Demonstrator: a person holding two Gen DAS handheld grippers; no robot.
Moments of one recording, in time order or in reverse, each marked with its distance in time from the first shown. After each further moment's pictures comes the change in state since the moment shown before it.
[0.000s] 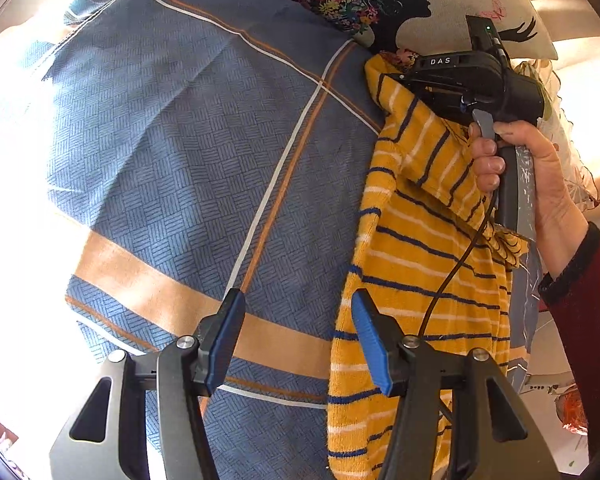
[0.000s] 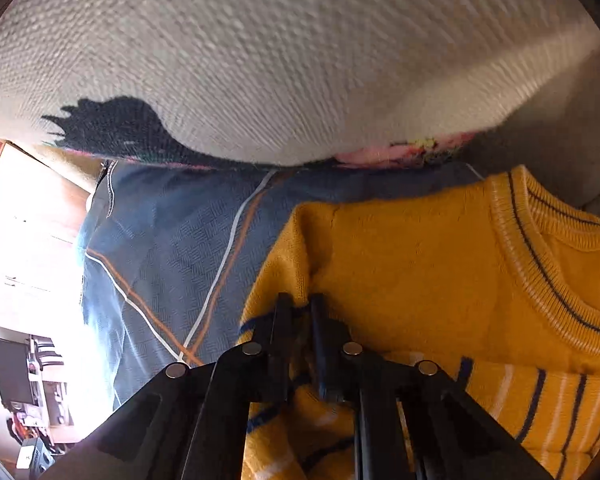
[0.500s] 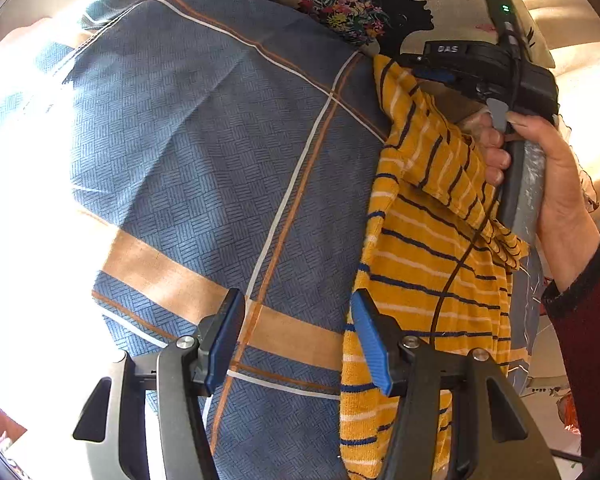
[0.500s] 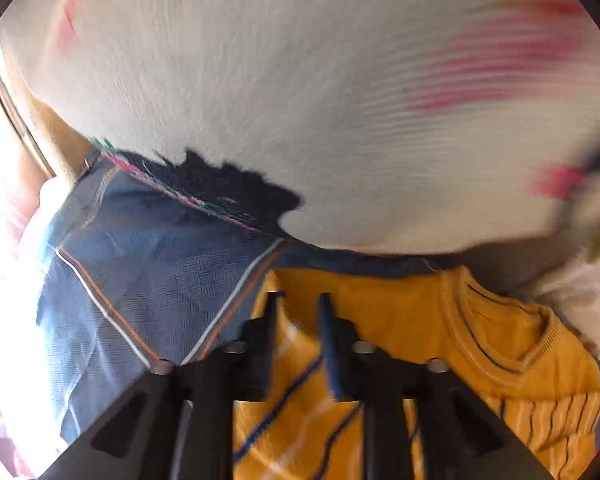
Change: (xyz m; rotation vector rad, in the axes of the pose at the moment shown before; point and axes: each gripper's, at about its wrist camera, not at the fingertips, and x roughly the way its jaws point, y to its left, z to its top) left arm -0.015 0.007 -0.003 0.005 -0.027 0.013; right arm -0.035 0.075 -0.019 -0.175 -0.227 -0.280
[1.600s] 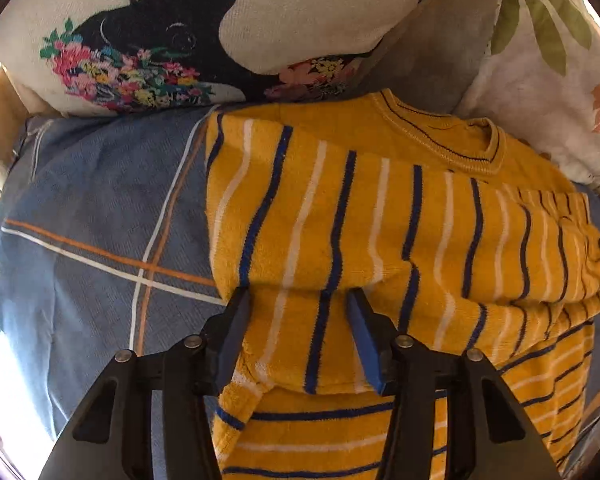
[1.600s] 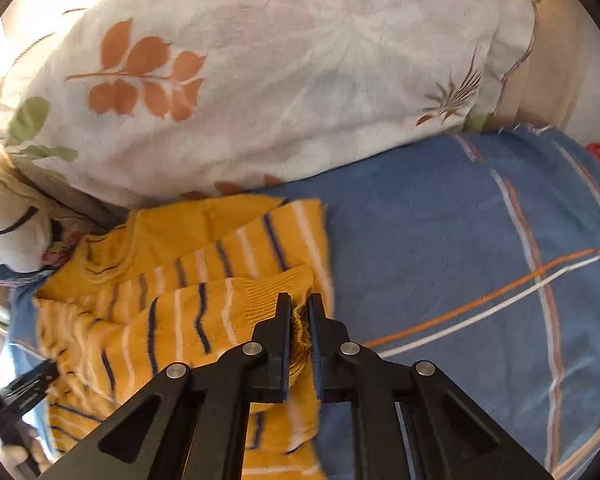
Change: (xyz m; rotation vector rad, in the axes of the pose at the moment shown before) left arm 0.128 -0.174 0.111 0.355 -0.065 0.344; right arm -0.152 -0.360 -0.182 0.591 -0.009 -0.236
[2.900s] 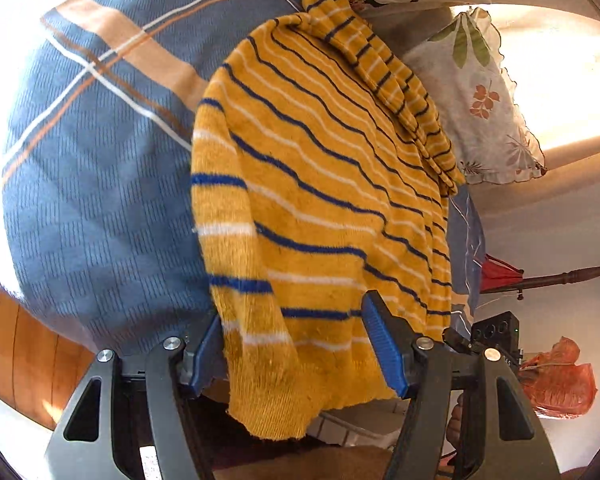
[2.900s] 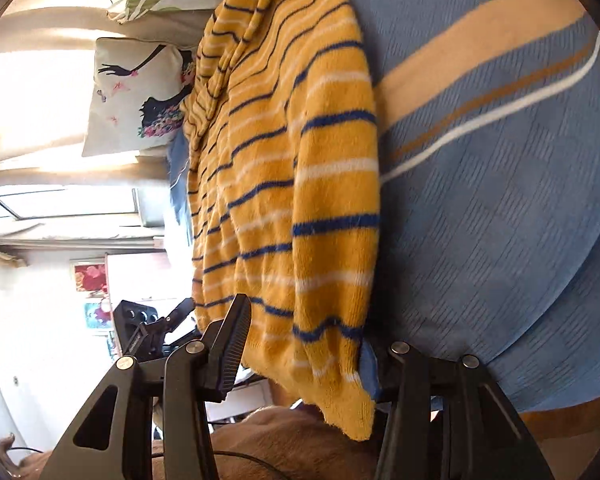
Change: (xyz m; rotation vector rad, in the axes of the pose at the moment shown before) left arm -0.102 0.056 -0.288 -0.471 0.115 -0.593; right arm -0.082 -0.061 -0.285 0.256 0.496 0.800
